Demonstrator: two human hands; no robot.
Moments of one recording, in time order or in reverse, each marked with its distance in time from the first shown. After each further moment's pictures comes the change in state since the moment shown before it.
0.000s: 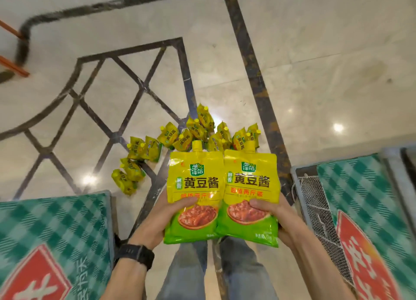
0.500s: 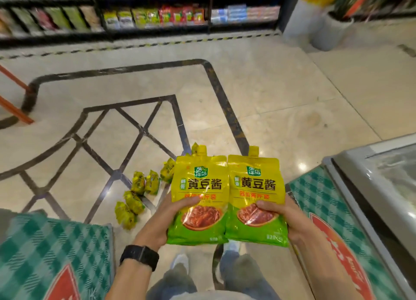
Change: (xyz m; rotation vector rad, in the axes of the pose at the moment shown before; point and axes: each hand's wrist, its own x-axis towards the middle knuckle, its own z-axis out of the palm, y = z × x) left_hand -0.159 0.065 -0.059 -0.105 -0.202 0.154; right_hand -0.160 -0.017 0.122 -0.041 0.139 -0.170
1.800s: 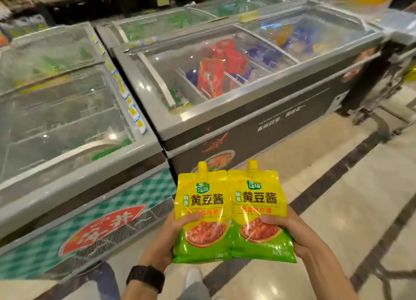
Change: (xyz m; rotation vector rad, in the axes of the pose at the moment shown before) left_hand -0.320 -0.407 0.401 1.155 -1.334 -0.616; right_hand -0.589 0.484 -0.122 1.164 1.210 -0.708
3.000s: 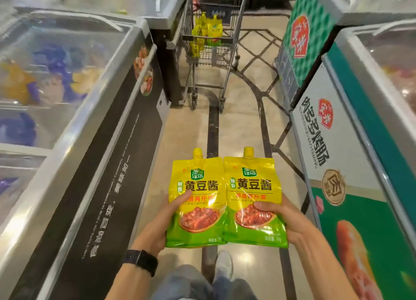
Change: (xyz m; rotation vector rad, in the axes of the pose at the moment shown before) left_hand 0.525 0.101 0.648 0.531 -0.636 -0.404; right_hand 0.075 -0.315 -0.543 0.532 0.700 -0.340
